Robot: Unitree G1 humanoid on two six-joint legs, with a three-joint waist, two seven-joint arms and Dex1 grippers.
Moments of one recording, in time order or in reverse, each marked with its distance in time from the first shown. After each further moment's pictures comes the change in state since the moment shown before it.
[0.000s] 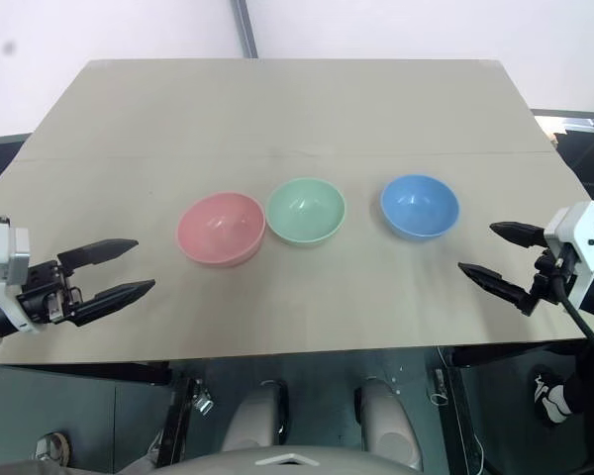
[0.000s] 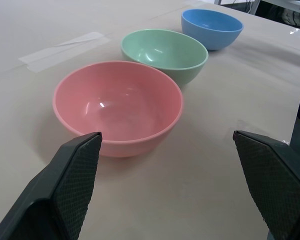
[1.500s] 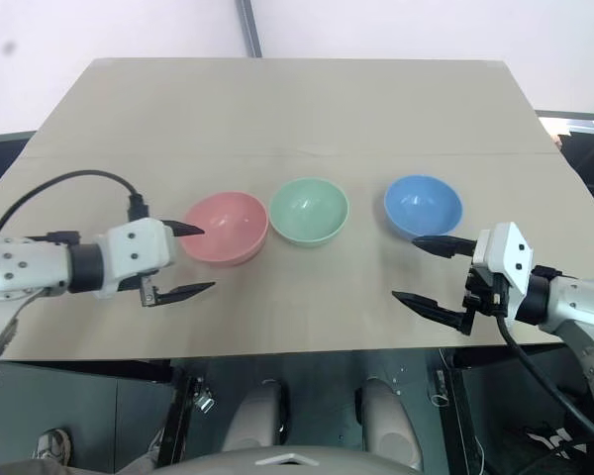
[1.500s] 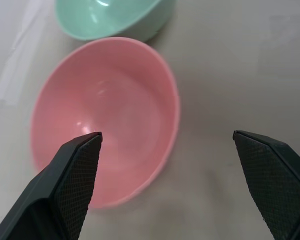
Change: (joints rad) left arm -0.261 0.278 -0.475 -0.326 0.482 0.038 0.247; right arm -0.069 0.086 0.256 -0.137 0.010 -0.110 0.034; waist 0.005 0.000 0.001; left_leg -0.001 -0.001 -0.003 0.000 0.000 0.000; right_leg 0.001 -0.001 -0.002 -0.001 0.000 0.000
